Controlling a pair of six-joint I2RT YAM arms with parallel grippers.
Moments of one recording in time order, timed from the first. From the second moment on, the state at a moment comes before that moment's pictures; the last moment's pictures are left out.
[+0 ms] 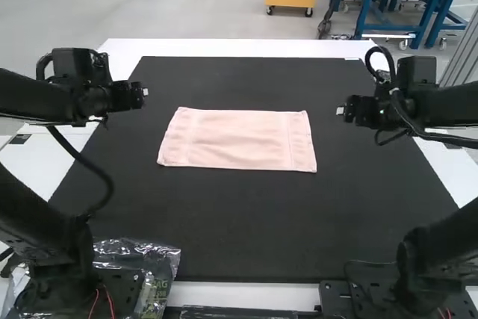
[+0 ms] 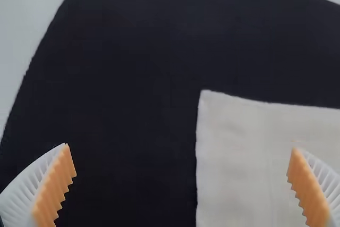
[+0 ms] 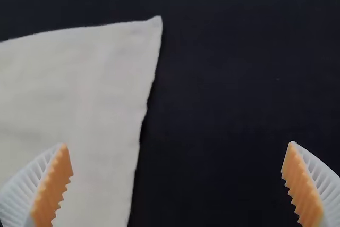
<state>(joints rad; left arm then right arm) 0.15 1.34 0.64 0.26 0.21 -0.09 -0.02 1.34 0.66 0.04 -0.28 0.06</state>
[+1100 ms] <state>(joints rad) 0.08 1.98 0.93 0.40 0.31 0.14 0.12 1.93 0.85 0.45 -0.30 0.06</state>
